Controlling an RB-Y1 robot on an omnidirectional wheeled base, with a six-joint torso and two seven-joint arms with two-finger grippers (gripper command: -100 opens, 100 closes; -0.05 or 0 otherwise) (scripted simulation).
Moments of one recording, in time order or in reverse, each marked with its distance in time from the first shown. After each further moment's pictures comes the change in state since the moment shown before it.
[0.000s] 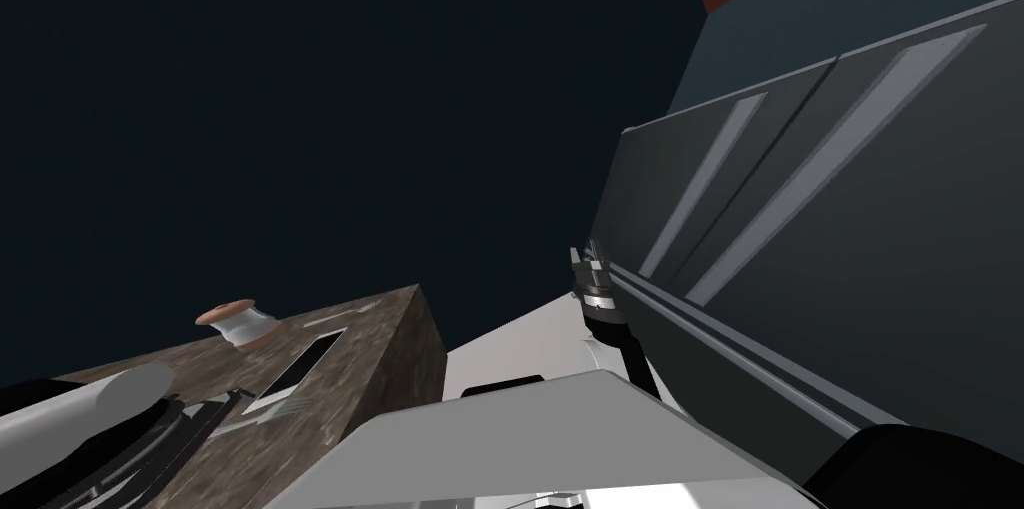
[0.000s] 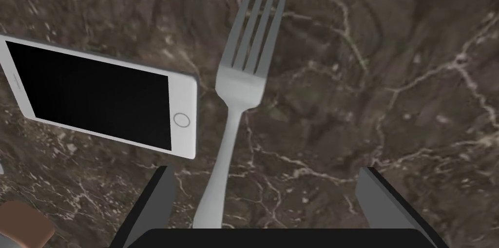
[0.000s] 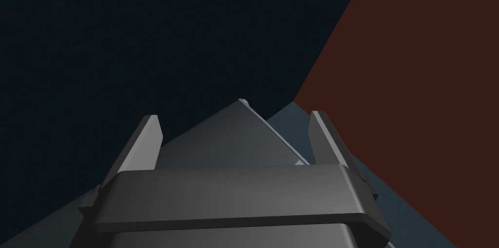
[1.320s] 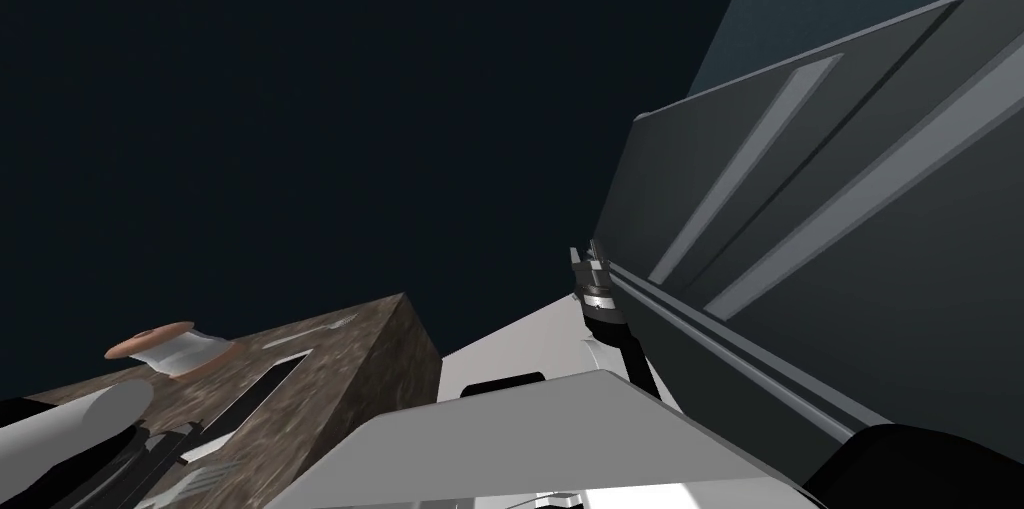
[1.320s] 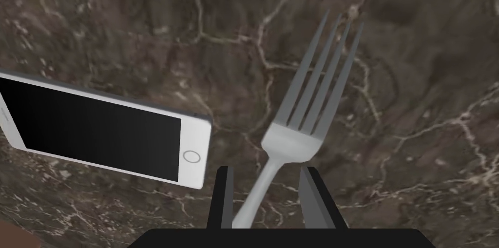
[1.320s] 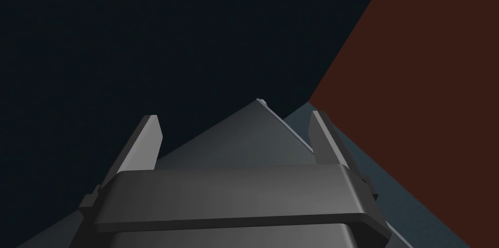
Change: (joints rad) left arm 0.035 0.015 -0.005 0.051 -0.051 -0.019 0.025; right arm -0.001 0.000 0.000 0.000 0.000 0.000 0.000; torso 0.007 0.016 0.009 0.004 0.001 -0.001
